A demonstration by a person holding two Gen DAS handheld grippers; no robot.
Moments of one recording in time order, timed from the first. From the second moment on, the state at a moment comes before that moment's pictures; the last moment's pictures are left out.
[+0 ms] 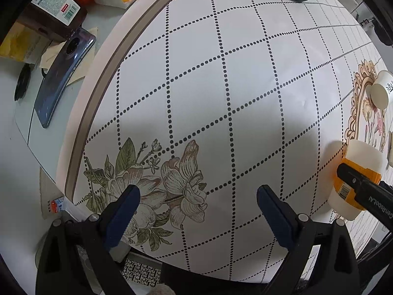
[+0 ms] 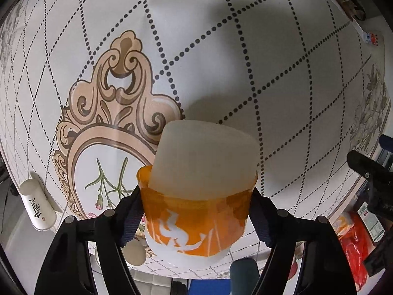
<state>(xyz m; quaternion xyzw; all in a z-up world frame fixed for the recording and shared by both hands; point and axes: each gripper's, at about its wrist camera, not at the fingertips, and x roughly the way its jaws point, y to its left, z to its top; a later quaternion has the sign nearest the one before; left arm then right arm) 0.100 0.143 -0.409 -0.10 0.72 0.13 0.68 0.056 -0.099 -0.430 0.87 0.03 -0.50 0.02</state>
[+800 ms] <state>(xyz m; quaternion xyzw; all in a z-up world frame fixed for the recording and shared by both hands) 0.091 0.136 -0.400 -0.09 0.71 0.13 0.68 0.064 -0.029 -0.432 0.83 -0.14 -0.52 -0.13</state>
